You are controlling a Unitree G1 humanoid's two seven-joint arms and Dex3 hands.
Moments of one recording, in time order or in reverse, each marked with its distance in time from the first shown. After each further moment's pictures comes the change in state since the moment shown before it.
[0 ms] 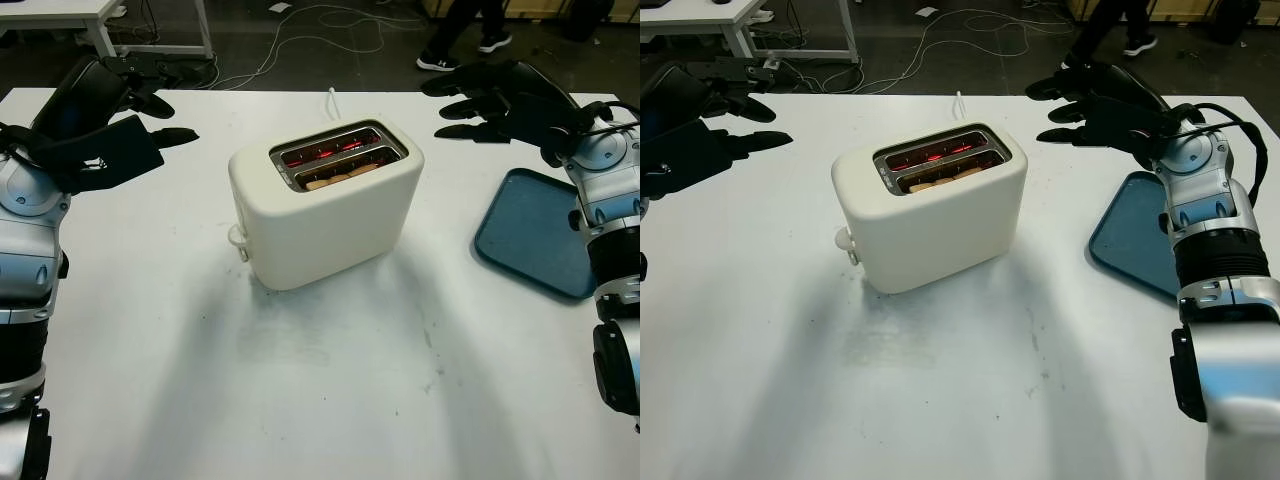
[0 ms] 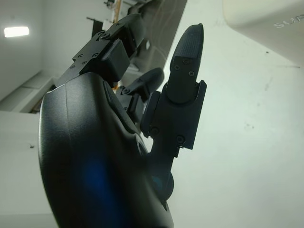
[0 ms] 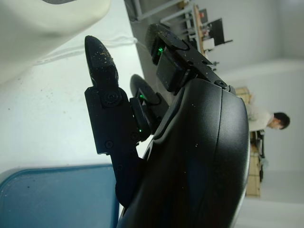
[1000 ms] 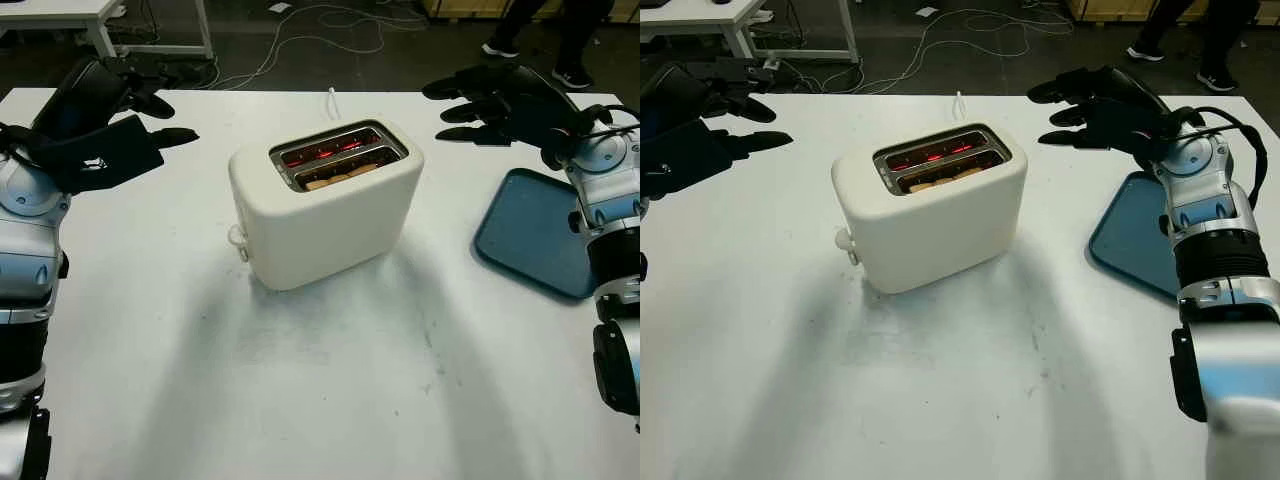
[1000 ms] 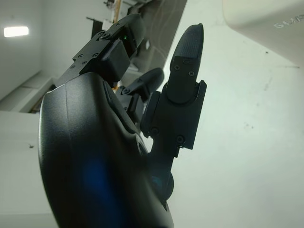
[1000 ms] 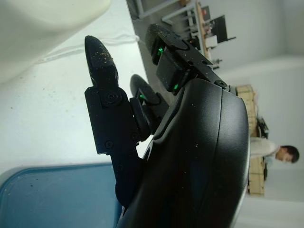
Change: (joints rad) left arm 0.000 0.000 0.000 0.000 -0.001 0.004 0.000; right arm 0.000 0.000 0.000 0.018 0.005 0.000 0.000
